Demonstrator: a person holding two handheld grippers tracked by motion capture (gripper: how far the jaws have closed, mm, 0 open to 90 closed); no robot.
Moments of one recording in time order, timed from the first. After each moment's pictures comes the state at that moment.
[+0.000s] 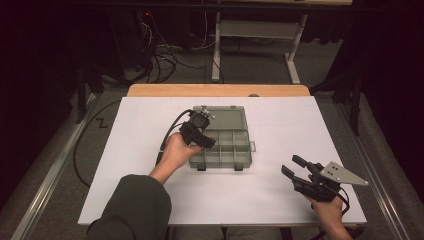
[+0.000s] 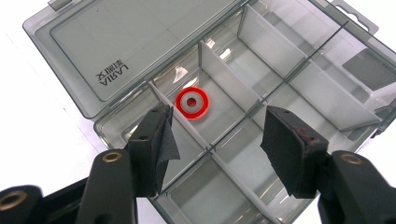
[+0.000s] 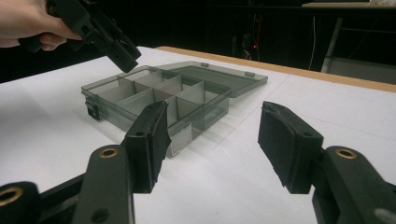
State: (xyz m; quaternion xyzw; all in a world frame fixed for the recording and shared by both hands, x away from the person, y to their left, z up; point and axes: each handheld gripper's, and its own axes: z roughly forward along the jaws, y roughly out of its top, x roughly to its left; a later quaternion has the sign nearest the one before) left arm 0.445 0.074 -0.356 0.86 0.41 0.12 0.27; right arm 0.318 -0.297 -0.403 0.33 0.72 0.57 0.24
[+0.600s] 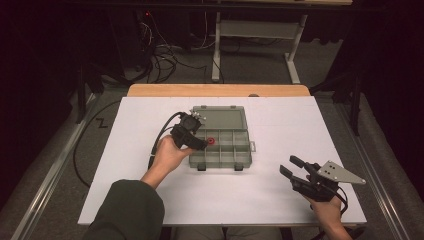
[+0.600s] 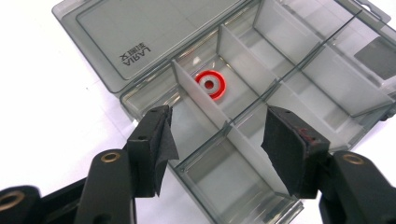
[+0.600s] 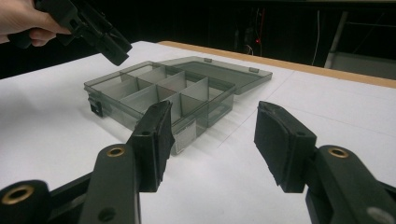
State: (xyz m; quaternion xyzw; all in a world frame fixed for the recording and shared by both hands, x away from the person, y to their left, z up) left arm 0.434 0.097 -0.356 0.85 0.42 0.13 0.28; right arm 0.319 -0.291 -0.400 0.33 0.73 0.56 0.23
